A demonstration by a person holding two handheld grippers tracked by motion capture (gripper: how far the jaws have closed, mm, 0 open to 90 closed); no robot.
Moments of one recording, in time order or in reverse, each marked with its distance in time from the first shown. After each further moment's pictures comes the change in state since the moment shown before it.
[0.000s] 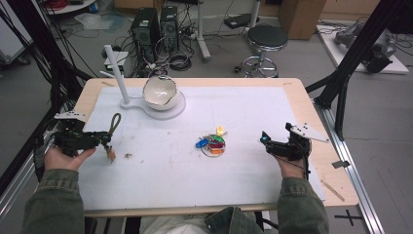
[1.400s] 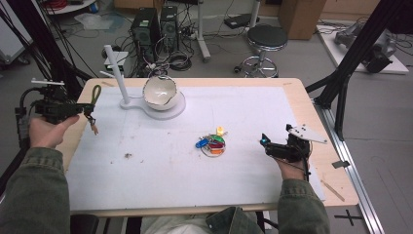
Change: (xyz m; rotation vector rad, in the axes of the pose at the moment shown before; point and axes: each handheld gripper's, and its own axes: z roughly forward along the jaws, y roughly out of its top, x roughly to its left) left arm 0.070 0.061 -0.008 -0.059 0.073 -0.109; right arm 0.003 -0.002 -0.002 0.032 -0.029 -0.046
